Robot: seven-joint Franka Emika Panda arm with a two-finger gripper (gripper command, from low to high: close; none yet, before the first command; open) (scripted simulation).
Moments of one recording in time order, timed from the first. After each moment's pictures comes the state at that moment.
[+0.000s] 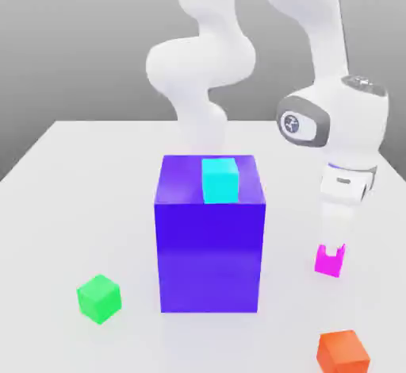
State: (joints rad) arm 0.62 0.16 0.10 -2.82 -0.13 2.98 0.51
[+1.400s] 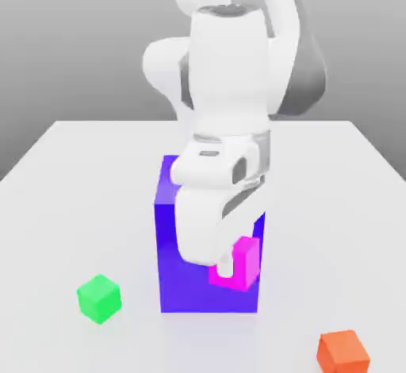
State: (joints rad) arm 0.15 -0.05 -0.22 -2.52 0.05 2.71 -0.42
